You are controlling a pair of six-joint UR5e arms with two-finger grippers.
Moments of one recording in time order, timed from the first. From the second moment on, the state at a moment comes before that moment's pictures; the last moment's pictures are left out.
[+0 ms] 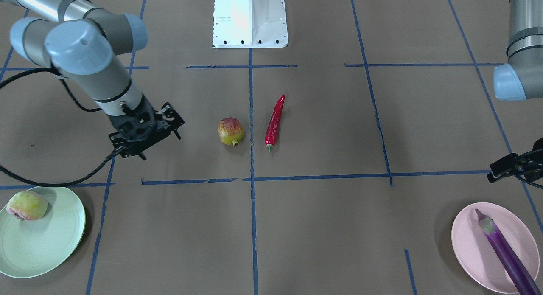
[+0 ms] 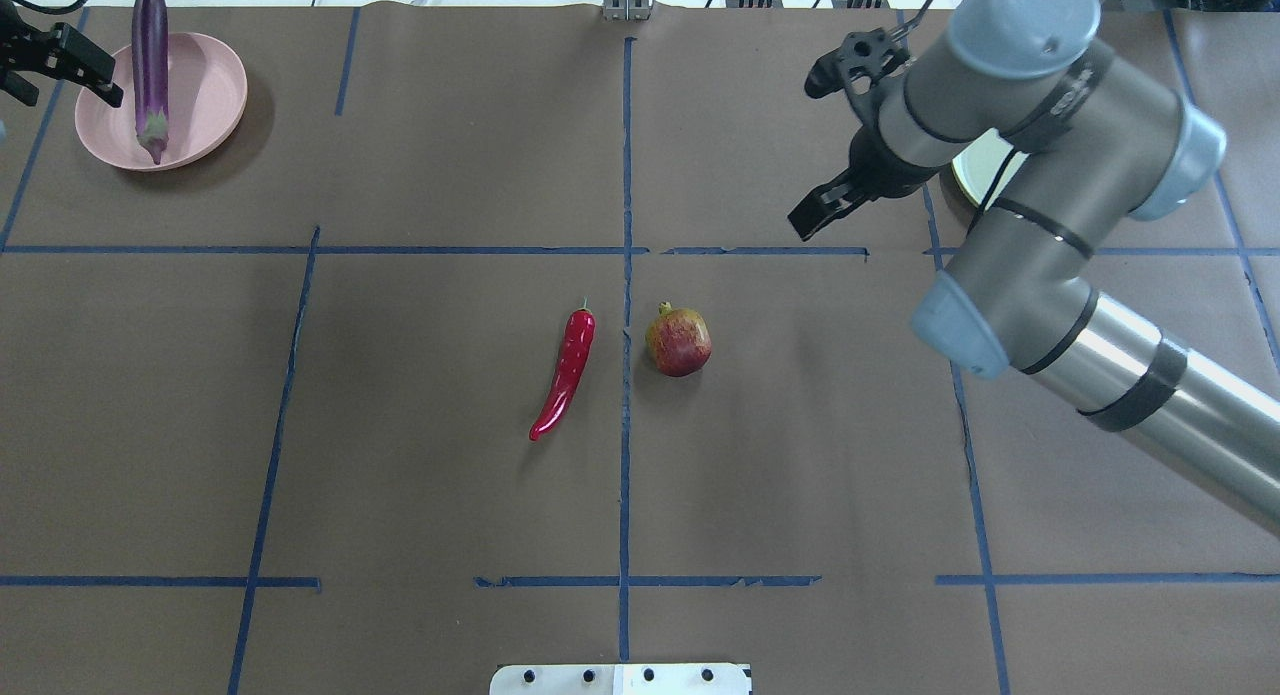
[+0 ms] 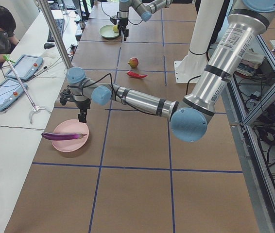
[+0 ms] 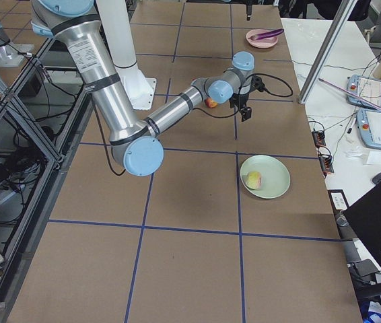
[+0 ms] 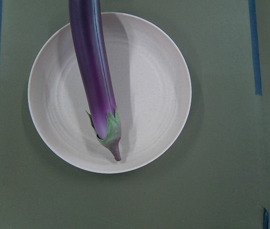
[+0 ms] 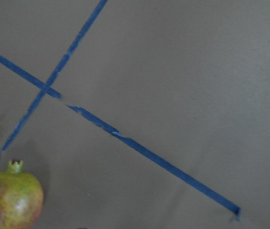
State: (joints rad) left arm -1.28 -2.00 -1.38 -1.76 -2.29 -0.48; right arm 0.77 -0.97 1.66 -1.46 2.03 0.52
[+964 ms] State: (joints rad) left arm -1.26 -2.00 -1.40 -1.76 -2.30 -0.55; right arm 0.52 -0.83 1.55 -1.49 1.79 0.78
